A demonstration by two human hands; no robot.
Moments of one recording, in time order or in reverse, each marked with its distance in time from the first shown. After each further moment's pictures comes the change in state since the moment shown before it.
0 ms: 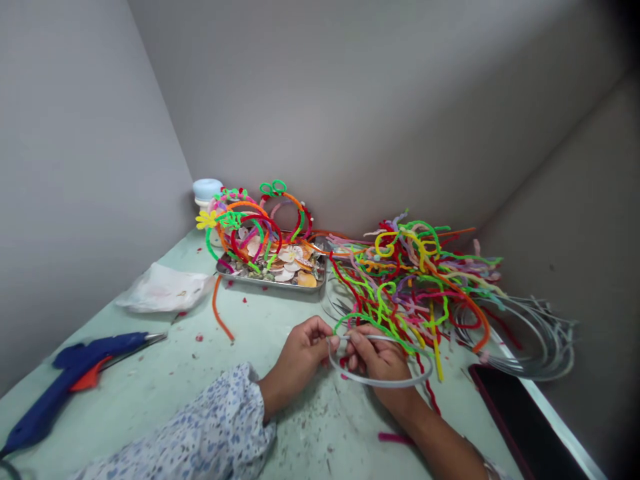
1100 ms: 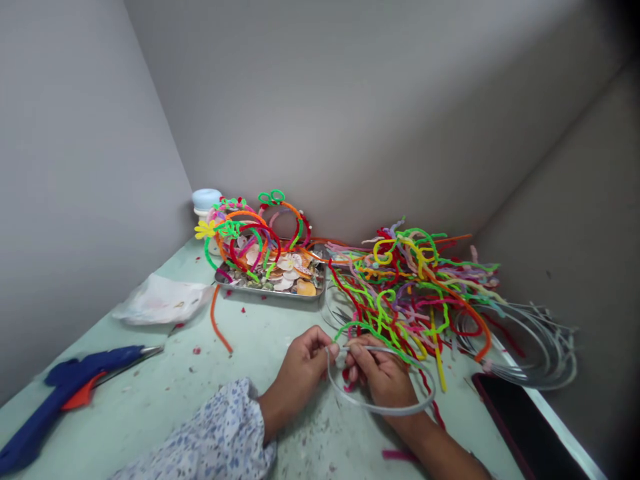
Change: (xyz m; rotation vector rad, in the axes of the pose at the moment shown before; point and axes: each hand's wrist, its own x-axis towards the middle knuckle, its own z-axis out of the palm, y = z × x) left_hand 0.001 -0.006 0.000 0.058 -0.008 0.021; right_hand -0.001 -0.002 0.002 -0.114 0.031 -0.063
